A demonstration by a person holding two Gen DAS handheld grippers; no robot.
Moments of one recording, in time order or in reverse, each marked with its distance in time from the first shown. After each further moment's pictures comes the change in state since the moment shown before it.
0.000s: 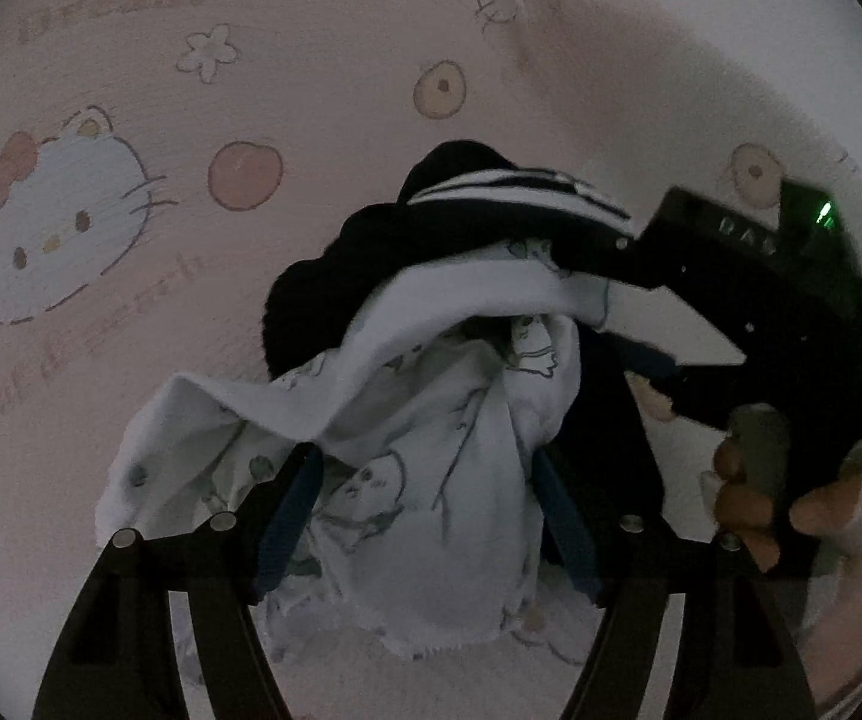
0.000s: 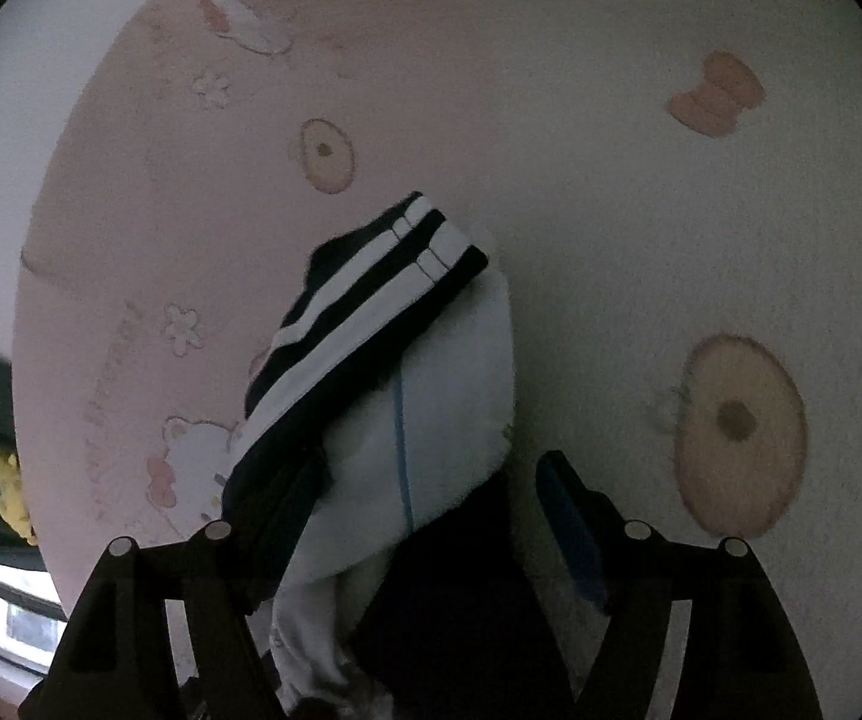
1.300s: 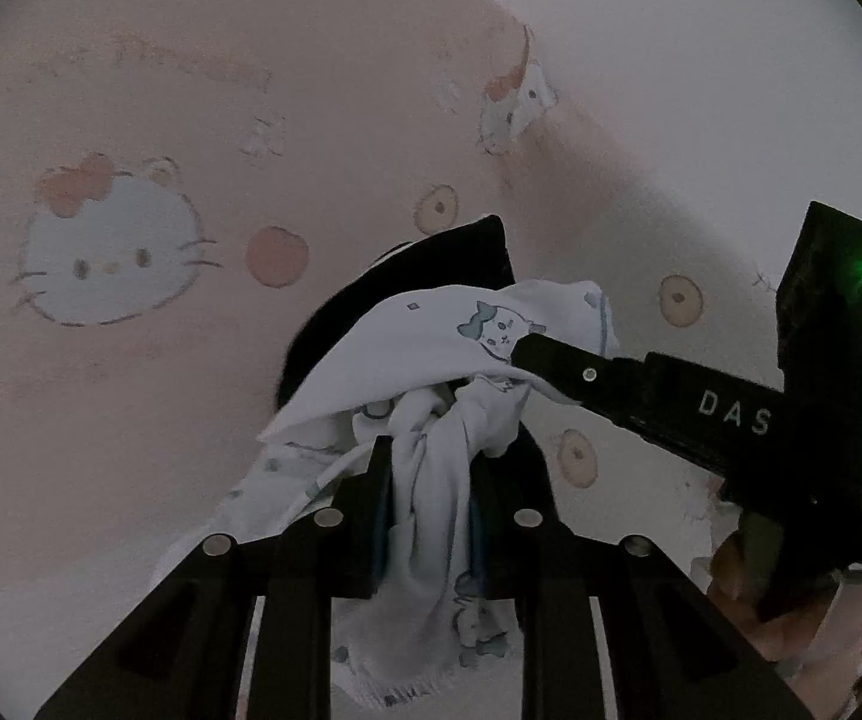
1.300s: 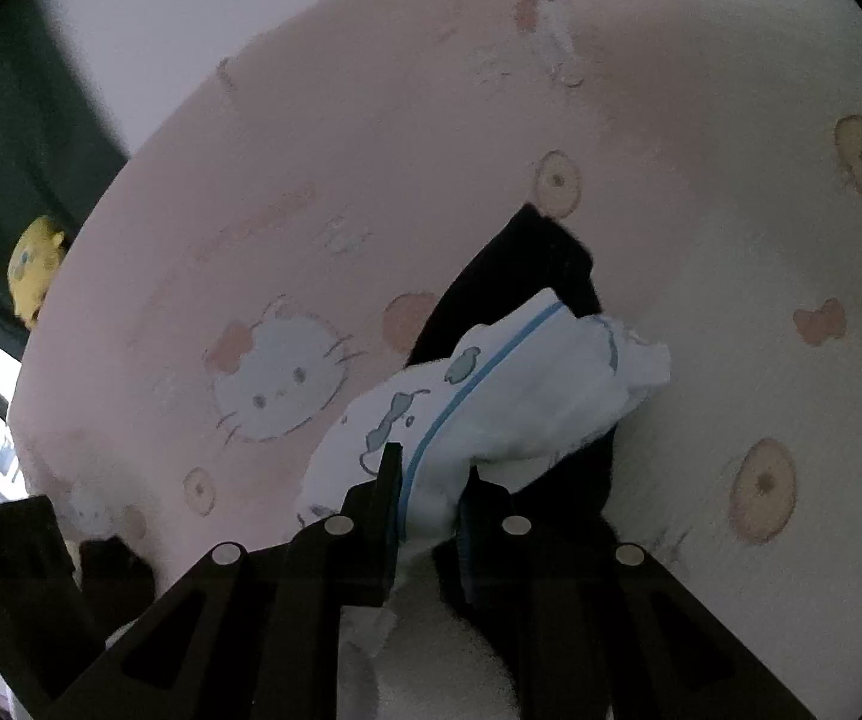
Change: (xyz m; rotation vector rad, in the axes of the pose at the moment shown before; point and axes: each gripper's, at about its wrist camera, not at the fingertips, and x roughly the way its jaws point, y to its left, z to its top) left arm -0.090 0.040 -0.028 -0.134 -0.241 -0.126; right arm -0.065 0.138 -0.076 -0.492 -0.049 -0.016
